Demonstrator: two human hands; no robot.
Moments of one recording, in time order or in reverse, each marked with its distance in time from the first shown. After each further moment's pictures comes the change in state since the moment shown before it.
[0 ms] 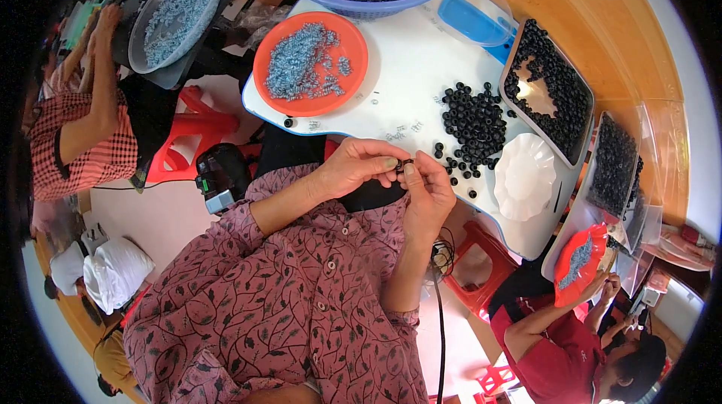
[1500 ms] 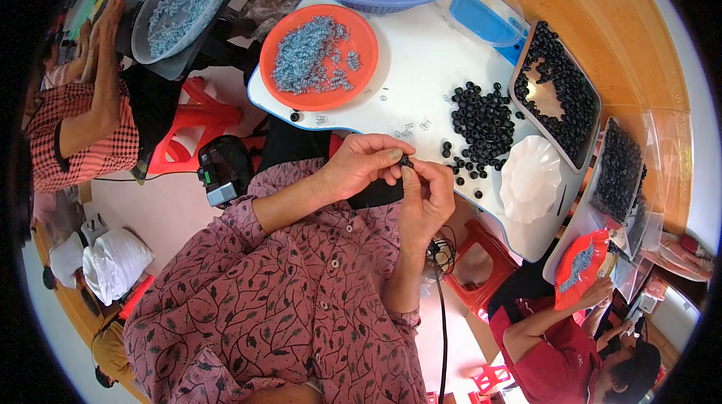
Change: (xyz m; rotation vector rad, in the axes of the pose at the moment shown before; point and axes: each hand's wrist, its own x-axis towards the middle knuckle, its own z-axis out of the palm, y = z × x) left_hand -0.003 0.000 0.008 -0.170 0.092 0.012; right_hand -0.011 -0.005 0.011 -0.342 -0.024 -0.416
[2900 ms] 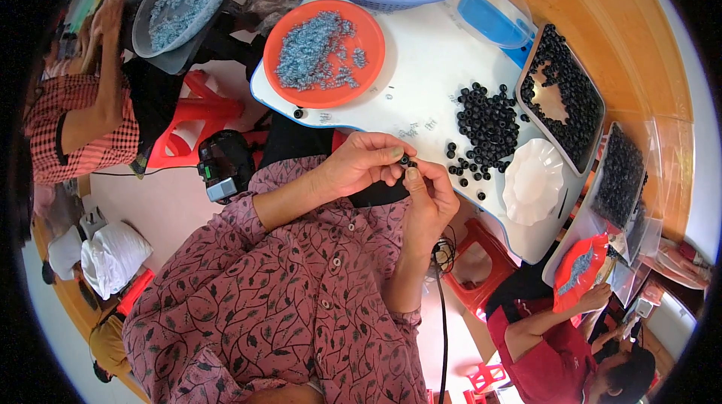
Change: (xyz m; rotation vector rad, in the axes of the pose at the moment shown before) left_hand -0.003 0.004 -0.007 -0.190 -0.083 -0.052; right_hand -0.002 -0.004 -0.001 0.412 -0.048 0.349
